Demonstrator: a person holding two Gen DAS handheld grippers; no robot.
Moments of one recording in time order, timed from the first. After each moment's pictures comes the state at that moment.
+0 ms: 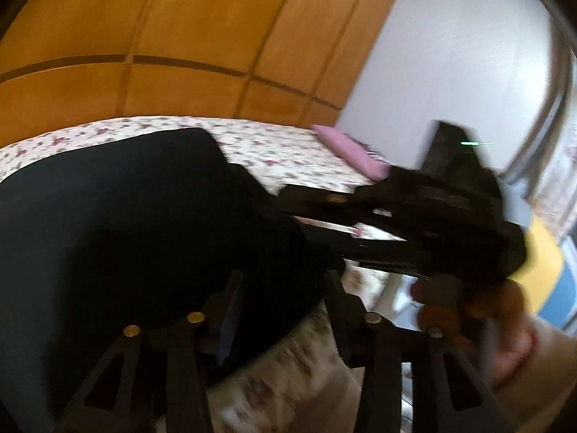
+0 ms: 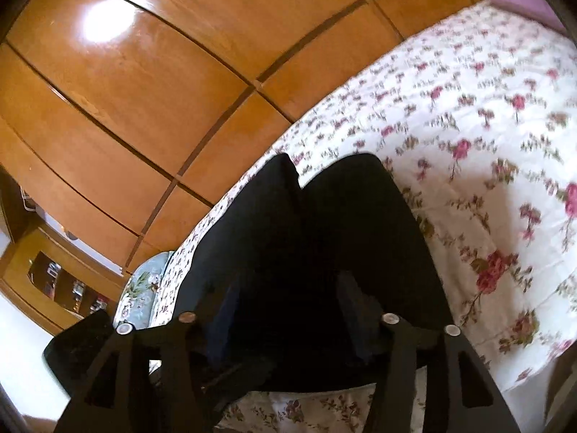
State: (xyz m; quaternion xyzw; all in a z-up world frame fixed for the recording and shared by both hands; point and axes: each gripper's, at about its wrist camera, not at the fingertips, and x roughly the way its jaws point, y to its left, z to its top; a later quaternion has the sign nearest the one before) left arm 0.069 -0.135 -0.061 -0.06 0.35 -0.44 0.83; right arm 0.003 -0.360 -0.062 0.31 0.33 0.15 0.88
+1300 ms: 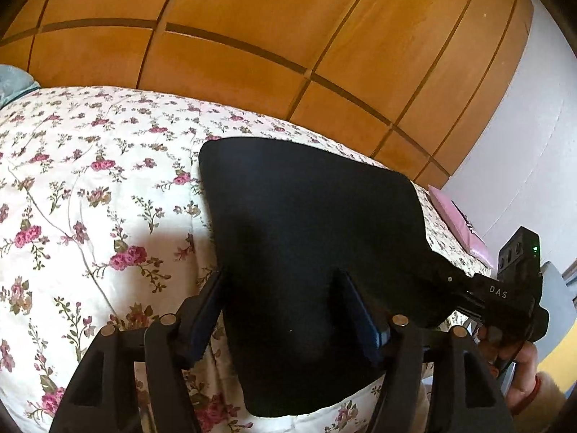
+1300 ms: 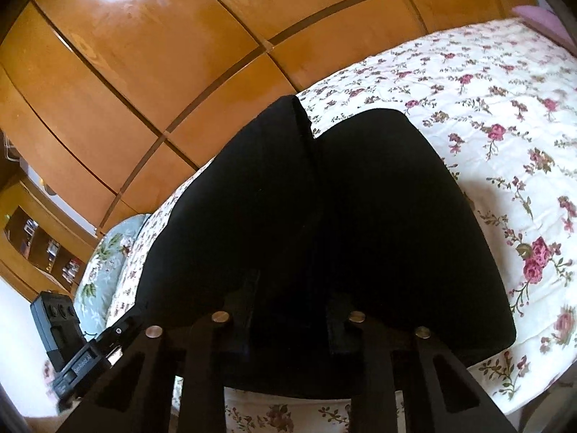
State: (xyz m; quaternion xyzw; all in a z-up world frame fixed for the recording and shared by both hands) left arm 0.076 0.025 -0.087 -0.17 0.37 -0.22 0.89; right arm 0.021 -0.313 -0.086 0.22 0.36 0.14 0.90
